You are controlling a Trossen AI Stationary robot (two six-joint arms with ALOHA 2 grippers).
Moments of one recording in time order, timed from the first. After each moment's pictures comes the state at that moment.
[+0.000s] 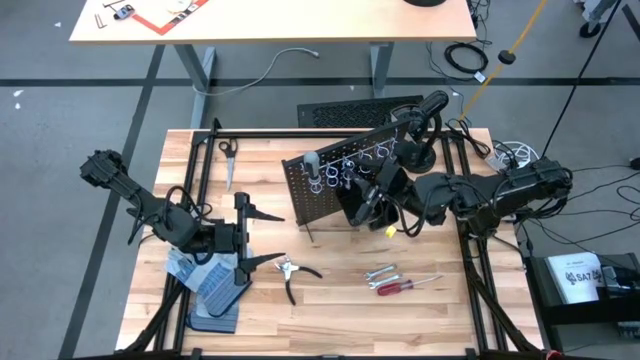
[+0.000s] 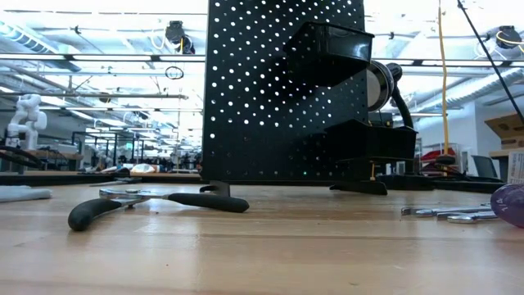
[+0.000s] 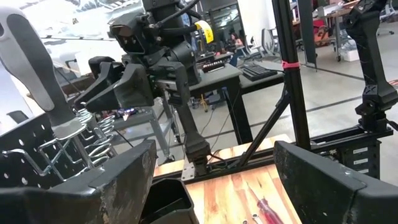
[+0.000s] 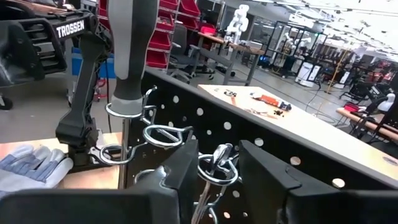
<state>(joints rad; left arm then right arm) -0.59 1.09 0.98 0.19 -0.58 0.35 0.27 1.35 1.40 -0.12 0.85 -0.11</state>
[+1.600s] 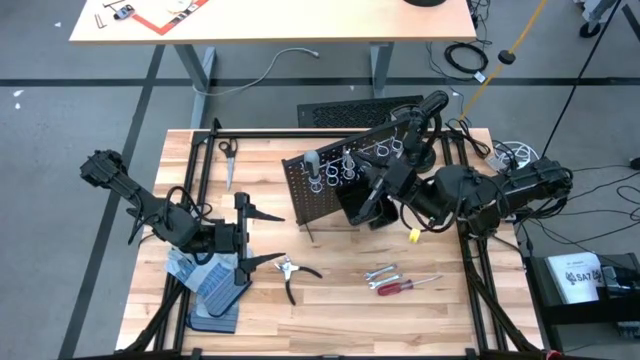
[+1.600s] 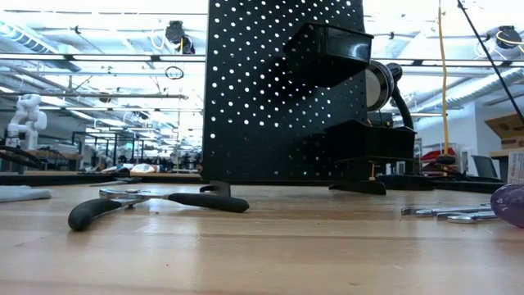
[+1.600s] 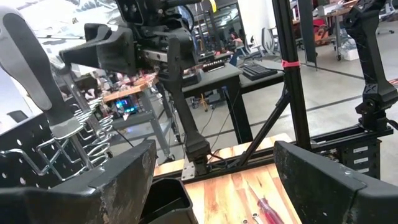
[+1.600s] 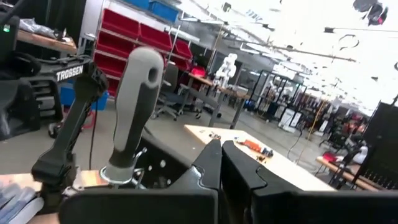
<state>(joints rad) -0.59 1.09 0.98 0.19 -0.58 0.35 0.28 1.35 1.40 0.18 0.86 -0.45</state>
